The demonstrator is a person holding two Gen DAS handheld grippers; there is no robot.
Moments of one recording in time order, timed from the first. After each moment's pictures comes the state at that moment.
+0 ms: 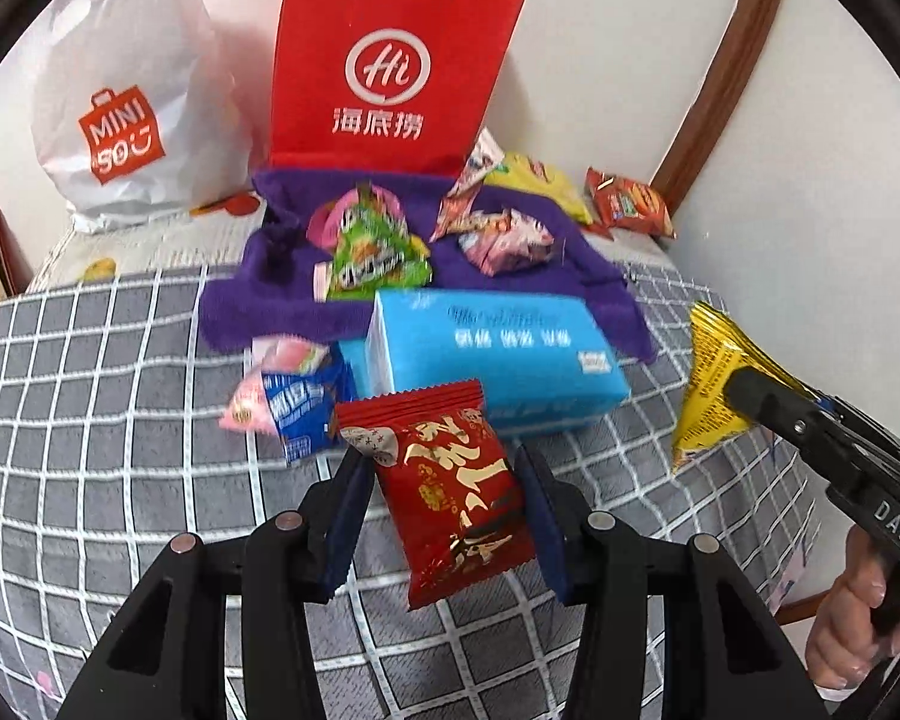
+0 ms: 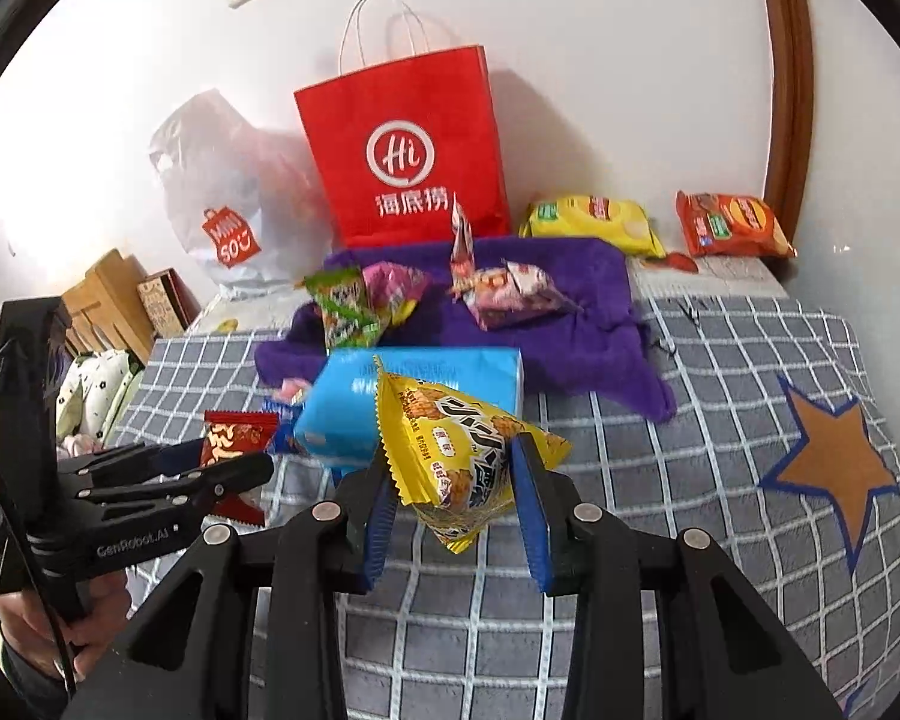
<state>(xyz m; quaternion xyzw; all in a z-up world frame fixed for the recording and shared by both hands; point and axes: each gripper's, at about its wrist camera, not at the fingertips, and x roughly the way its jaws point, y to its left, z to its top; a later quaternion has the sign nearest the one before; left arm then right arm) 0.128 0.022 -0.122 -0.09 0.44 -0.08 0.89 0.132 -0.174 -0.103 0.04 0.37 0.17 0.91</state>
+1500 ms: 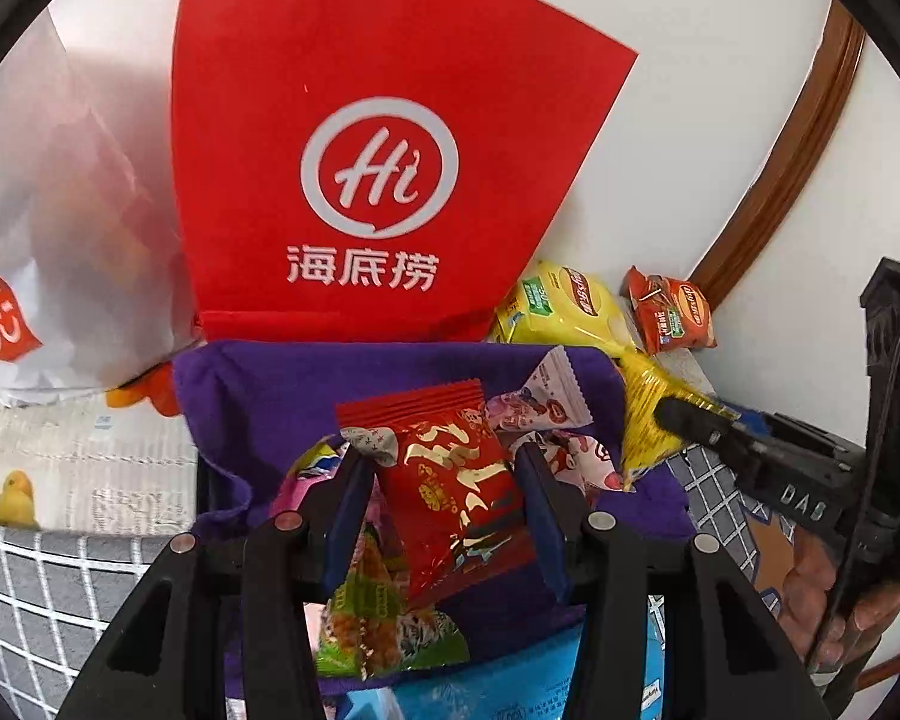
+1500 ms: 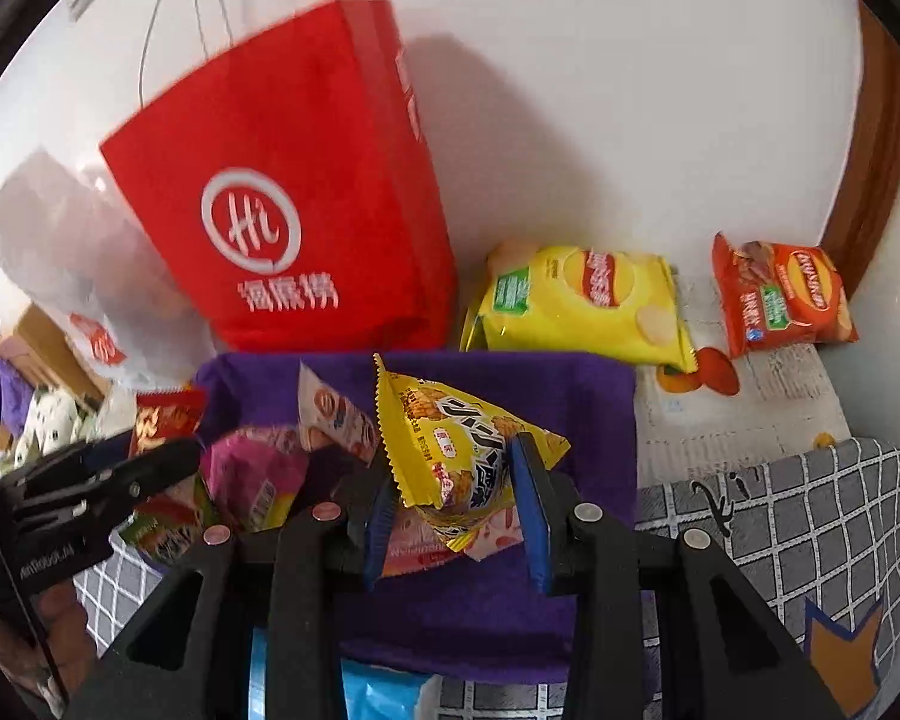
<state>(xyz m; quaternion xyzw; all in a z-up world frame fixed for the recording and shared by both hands) 0.333 0.040 -0.113 -0.11 0.42 -0.10 0.90 0.377 -0.161 -0.114 0.02 0.44 0.15 0.89</state>
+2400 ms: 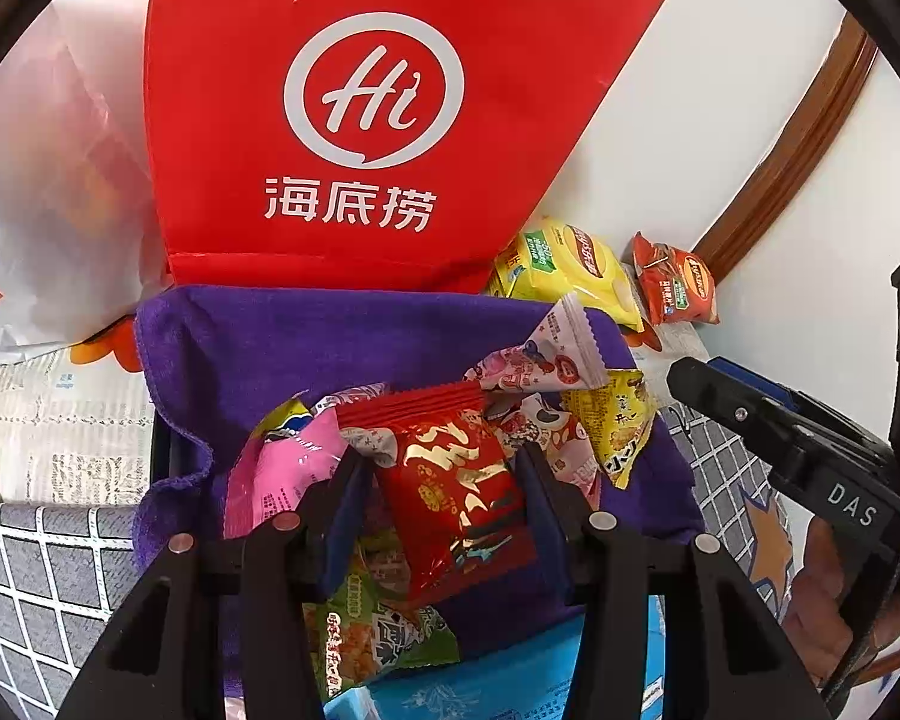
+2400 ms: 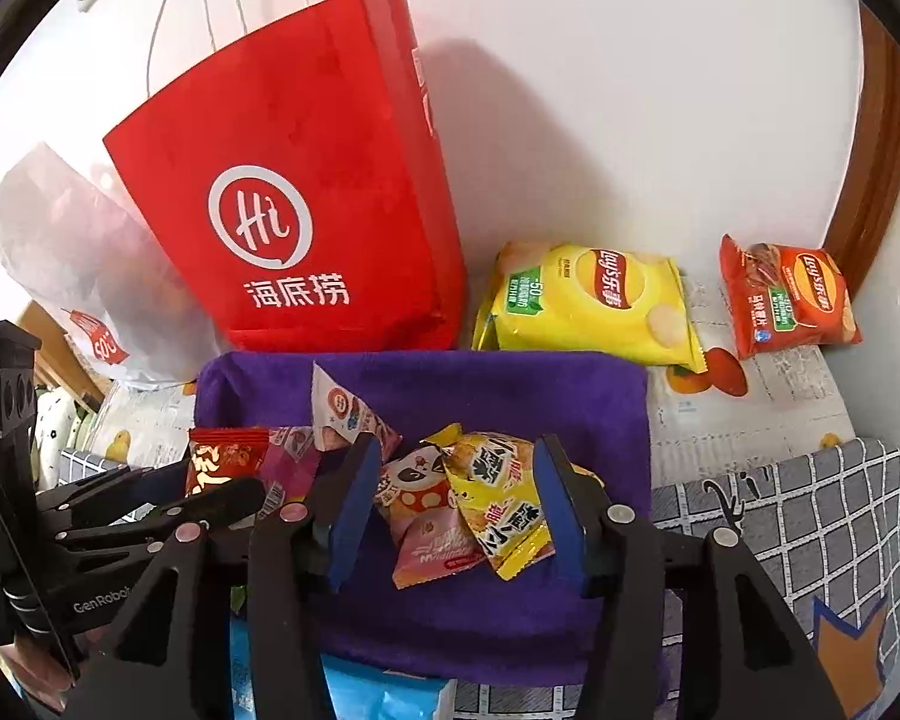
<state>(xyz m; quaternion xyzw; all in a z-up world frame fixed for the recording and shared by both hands) 0.343 0.034 -0.140 -0.13 0.46 -0.11 0.88 0.374 -0.153 -0.113 0.03 0.43 0.14 0.89</state>
